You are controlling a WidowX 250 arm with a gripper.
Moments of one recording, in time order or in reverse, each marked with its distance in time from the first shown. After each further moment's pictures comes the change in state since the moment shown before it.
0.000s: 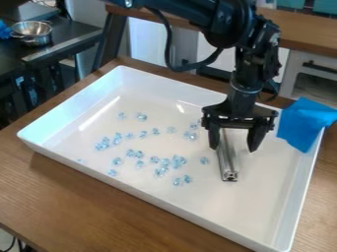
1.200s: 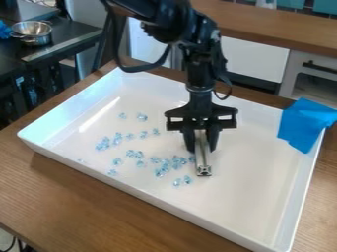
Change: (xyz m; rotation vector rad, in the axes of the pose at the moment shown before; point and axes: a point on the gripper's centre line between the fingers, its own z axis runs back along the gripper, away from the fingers) arm 0.007 0.059 -0.012 -0.075 0.095 0.036
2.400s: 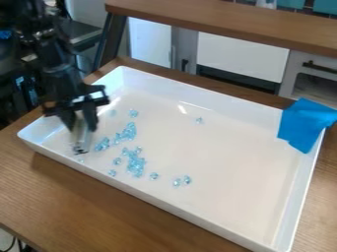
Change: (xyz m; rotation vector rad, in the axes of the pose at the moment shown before) arm 0.026 0.183 0.027 -0.117 0.014 0.096
